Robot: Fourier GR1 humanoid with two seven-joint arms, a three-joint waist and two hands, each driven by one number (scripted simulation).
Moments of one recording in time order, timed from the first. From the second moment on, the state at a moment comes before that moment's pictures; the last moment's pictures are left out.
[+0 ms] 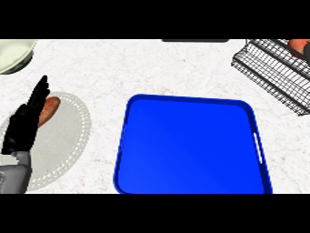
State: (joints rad) left arm -0.15 0.27 0.07 -1.48 -0.17 0.07 0.08; right arm -1.18 -0.50 -0.30 -0.38 1.12 -0.45 0.86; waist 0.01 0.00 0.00
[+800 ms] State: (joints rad) left arm -0.10 0.27 0.10 -1.48 -0.17 0.07 0.07; right arm -1.03 -0.51 -0.31 -0.90 1.11 -0.41 1.04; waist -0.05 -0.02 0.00
